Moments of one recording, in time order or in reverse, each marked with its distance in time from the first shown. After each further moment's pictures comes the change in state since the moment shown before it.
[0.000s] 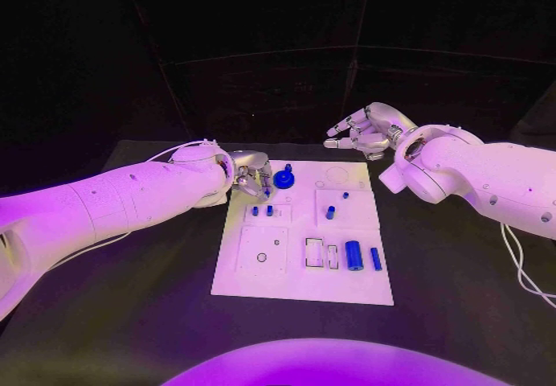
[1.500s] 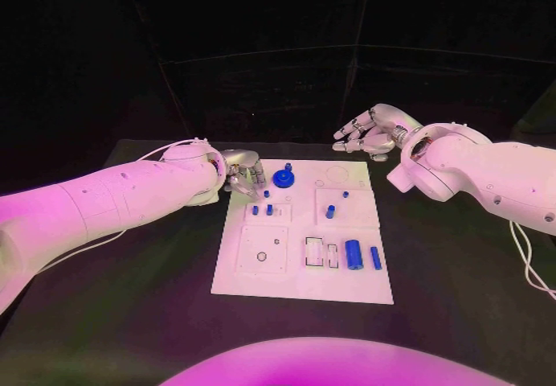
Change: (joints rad) left arm -0.001 -0.027 0.003 -0.017 0.010 0.008 -0.012; left_hand -0.058 -0.058 -0.002 -0.013 0.000 -0.139 0.041 -0.116 -0.007 -0.108 0.039 -0.096 -0.001 -0.011 0.025 -0.036 -0.086 0.000 -0.047 0.021 -0.086 -0.075; right arm 0.000 -0.018 0.000 -0.025 -0.086 0.043 -0.032; right_hand 0.087 0.038 0.011 -0.020 -0.021 0.024 0.002 0.011 -0.001 -0.222 0.000 -0.511 -0.461 0.004 -0.004 -0.101 -0.100 0.024 -0.067 -0.006 -0.097 -0.149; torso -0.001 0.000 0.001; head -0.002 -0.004
